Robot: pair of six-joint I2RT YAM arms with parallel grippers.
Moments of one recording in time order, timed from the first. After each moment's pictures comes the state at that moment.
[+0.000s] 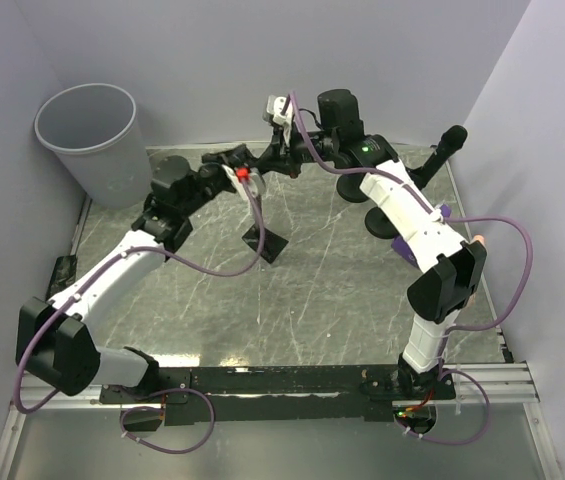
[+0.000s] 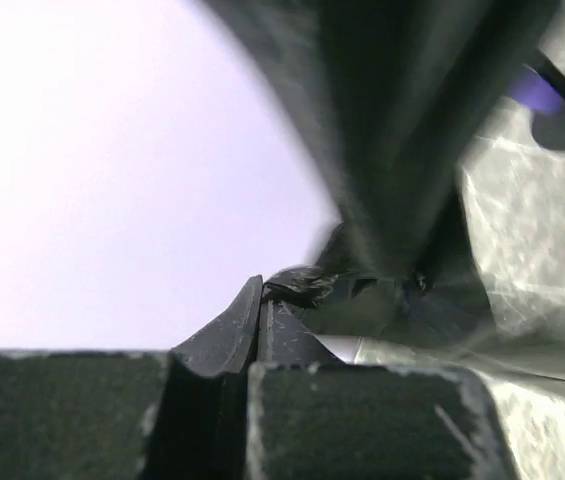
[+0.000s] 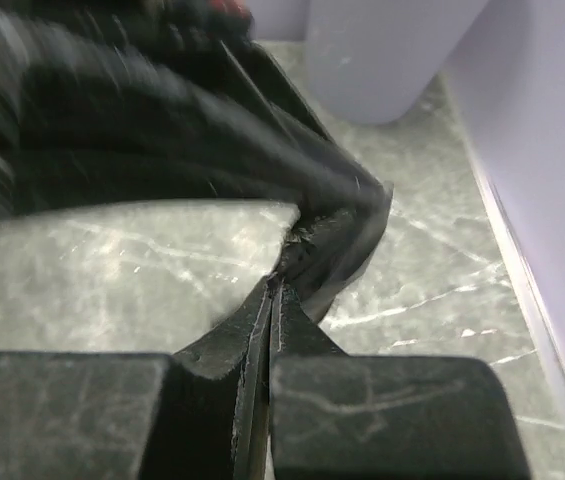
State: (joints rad) left arm -0.48 1.34 1.10 0.31 0.31 0.97; right arm 0.52 1.80 1.96 -0.55 -0.83 -0.47
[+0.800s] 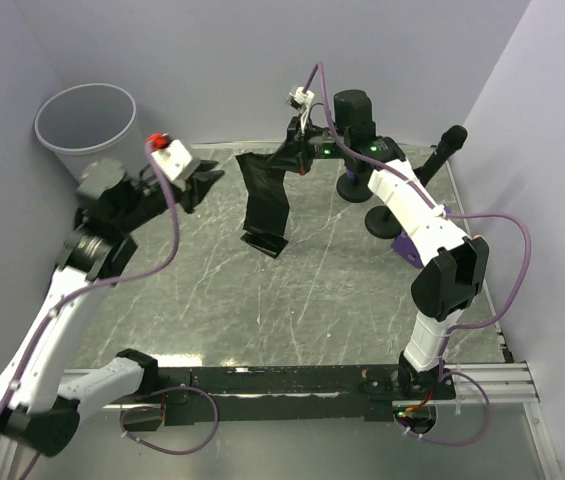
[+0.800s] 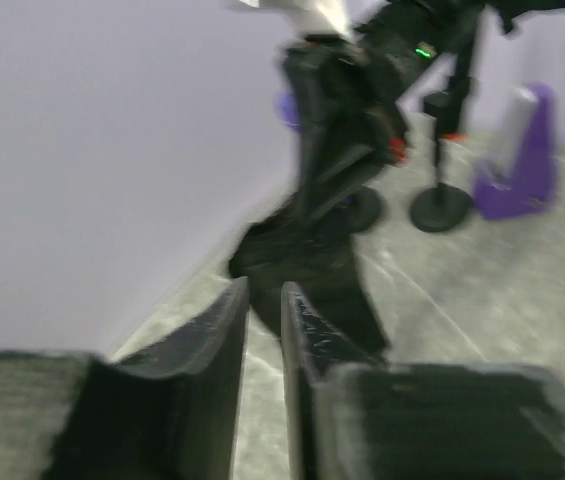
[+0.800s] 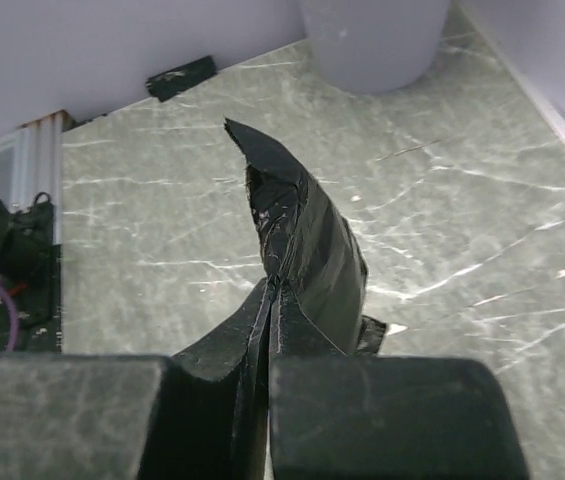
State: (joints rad) left arm -0.37 1.00 1.26 -0.20 0.43 0.27; right arm 0.43 1.80 1.87 -0.42 -0.87 -0.11
